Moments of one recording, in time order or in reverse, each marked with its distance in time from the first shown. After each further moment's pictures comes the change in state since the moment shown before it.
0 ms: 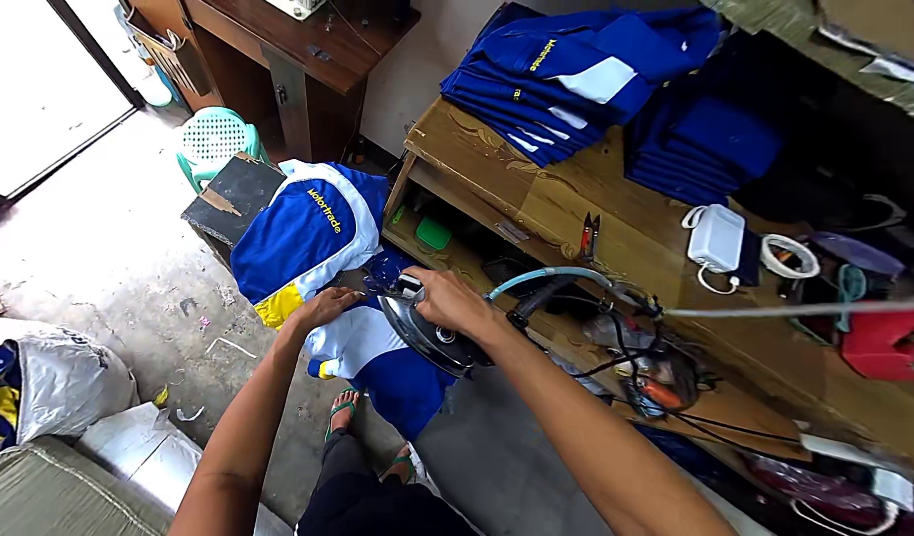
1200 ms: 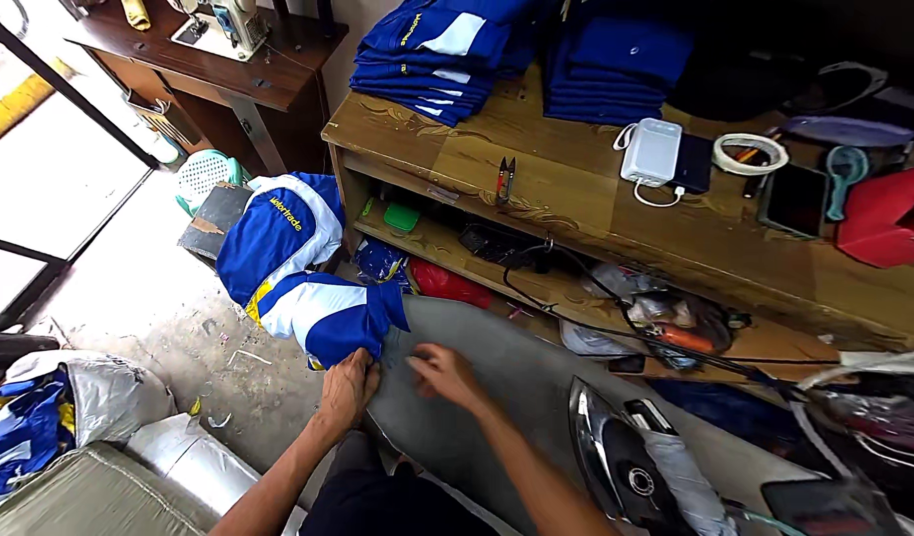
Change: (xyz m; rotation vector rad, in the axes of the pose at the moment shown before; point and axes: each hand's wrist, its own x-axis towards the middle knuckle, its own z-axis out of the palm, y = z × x) left_hand -0.089 0.090 0.257 0.572 0.408 -0.028; right_hand -0.182 0.123 0.157 1.005 -0.024 0.213
